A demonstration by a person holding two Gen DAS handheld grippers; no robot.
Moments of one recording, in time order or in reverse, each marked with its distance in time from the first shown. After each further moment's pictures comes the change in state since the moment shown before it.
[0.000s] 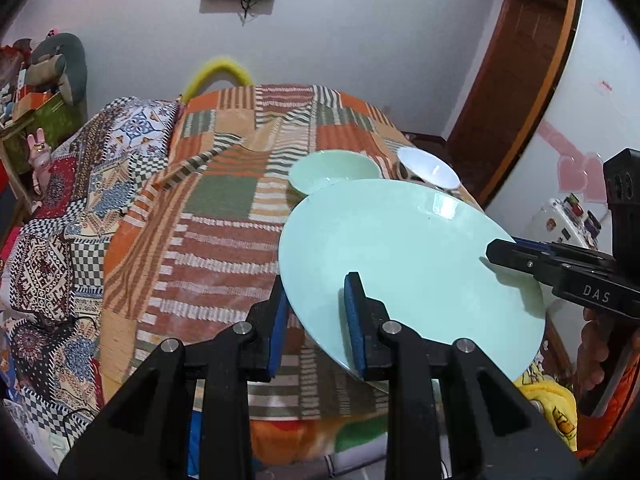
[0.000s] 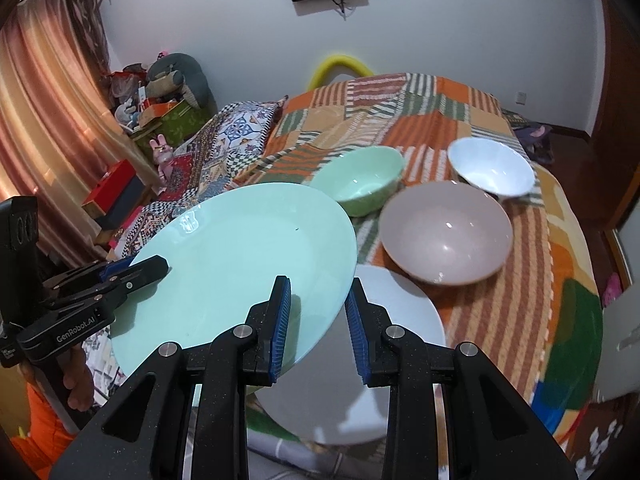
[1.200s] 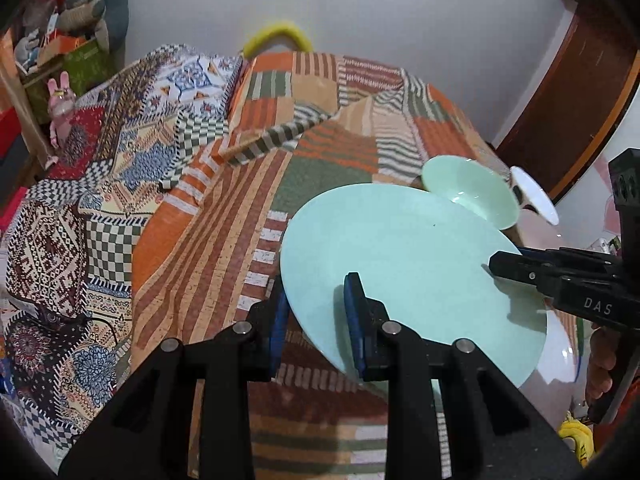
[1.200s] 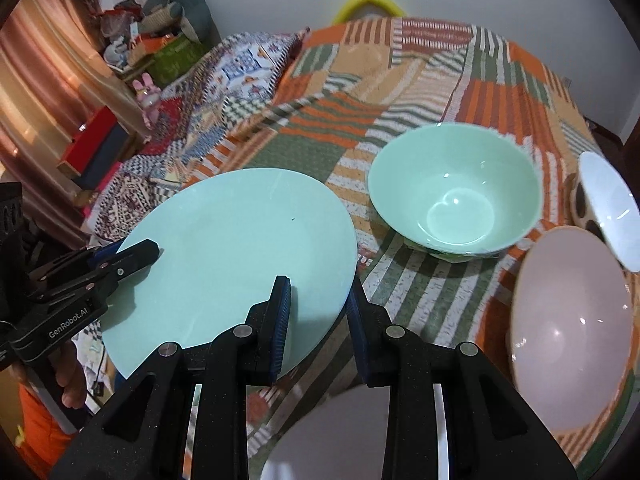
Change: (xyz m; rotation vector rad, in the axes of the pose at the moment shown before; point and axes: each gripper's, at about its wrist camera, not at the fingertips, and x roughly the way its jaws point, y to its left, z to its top) left arm 0.086 0.145 0.033 -0.159 0.066 0.094; right arm 0.149 0.056 0.069 -0.099 0.211 0.018
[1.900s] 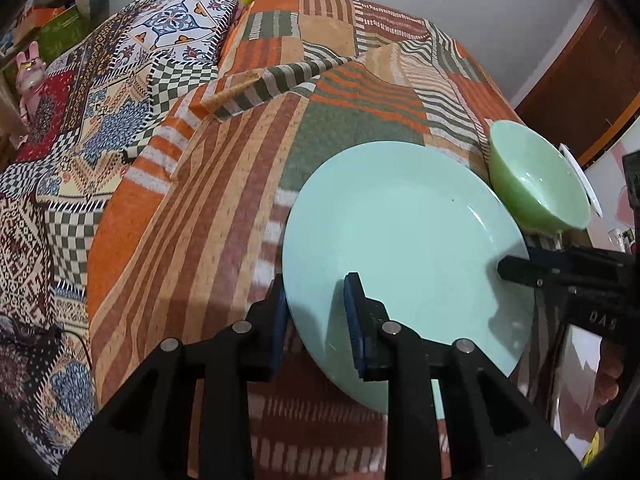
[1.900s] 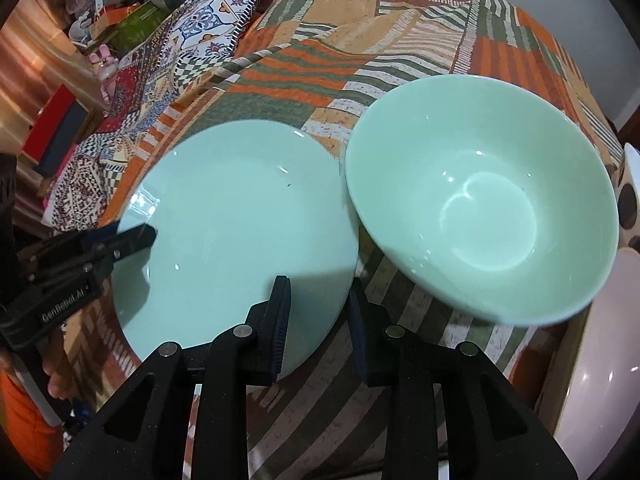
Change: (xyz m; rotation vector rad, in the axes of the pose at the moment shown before) left arm 0.115 0.032 0.014 -0.009 0.178 -0.006; right arm 0.086 -0.020 0.017 0.020 0.163 -0.076
